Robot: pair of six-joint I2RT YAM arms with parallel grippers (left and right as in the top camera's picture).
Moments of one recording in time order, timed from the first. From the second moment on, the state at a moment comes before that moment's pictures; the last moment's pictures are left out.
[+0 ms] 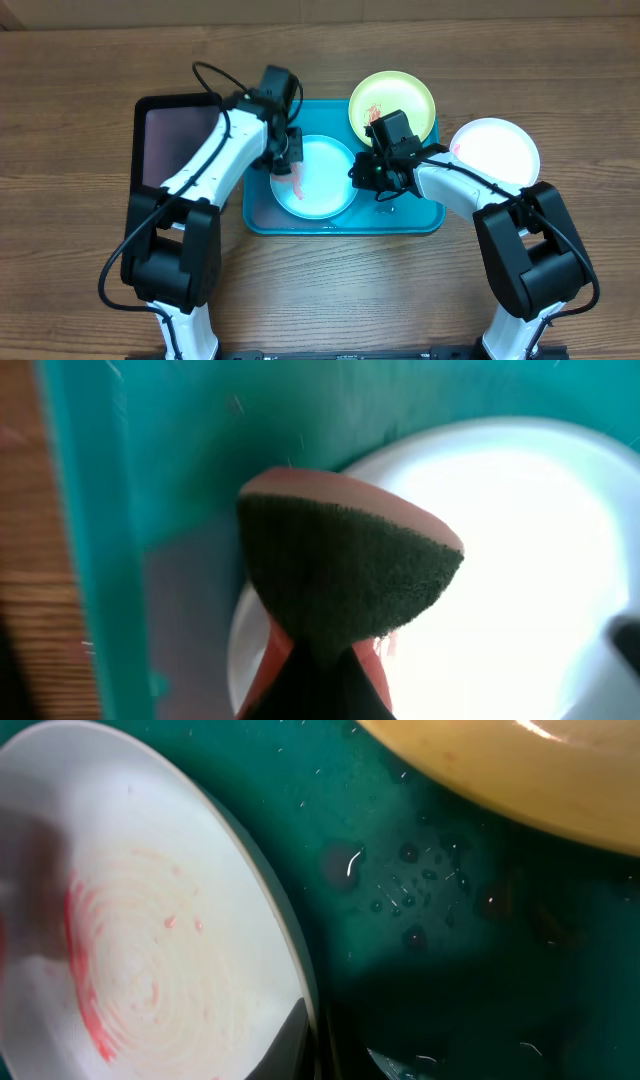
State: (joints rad) left arm -0.34 1.98 1.49 -0.88 0.02 -0.39; right arm 0.43 1.93 1.11 -0.31 -0.28 0.54
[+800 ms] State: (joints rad) left arm -0.47 1.95 1.26 -0.61 0.21 -0.18; right arm 0.43 1.93 1.11 -0.31 -0.28 0.55
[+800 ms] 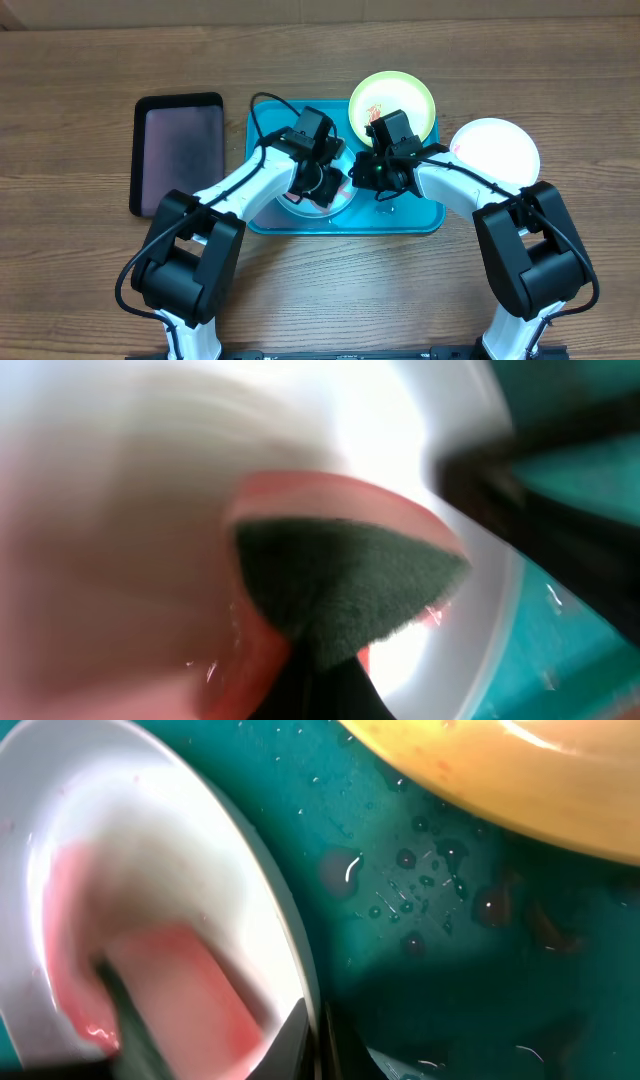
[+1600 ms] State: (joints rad) left arm -0.36 1.95 1.26 -0.73 0.38 0.01; right arm 0.43 1.94 1.12 -0.32 -0.31 0.56
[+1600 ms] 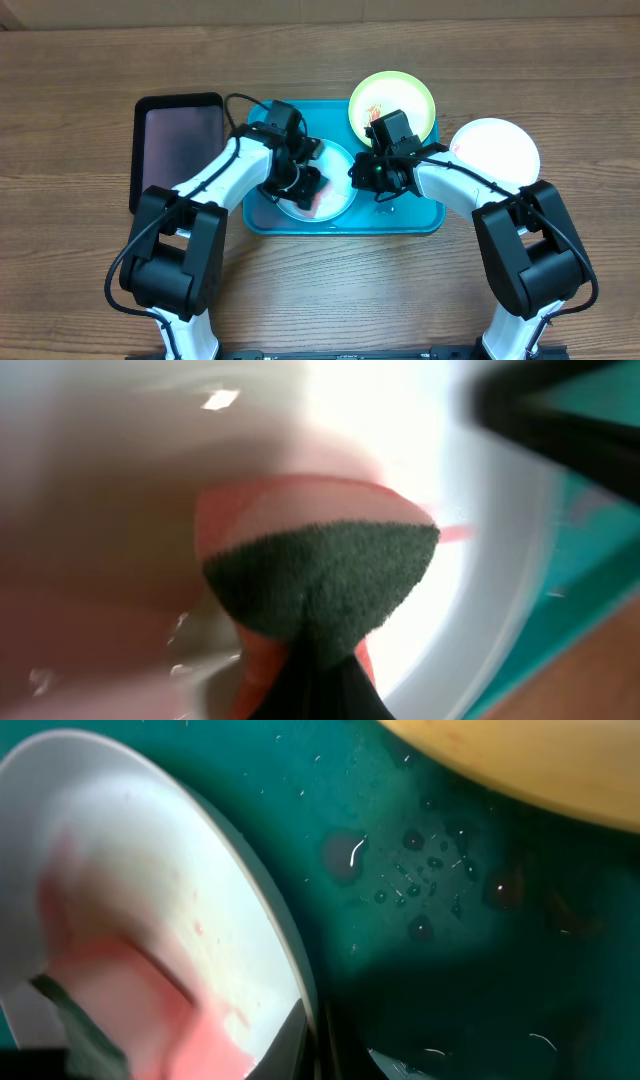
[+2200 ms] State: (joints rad) left arm -0.38 1.96 1.26 -0.51 -0.16 -0.23; right arm 0.43 1.94 1.12 -0.32 -0.32 0.57
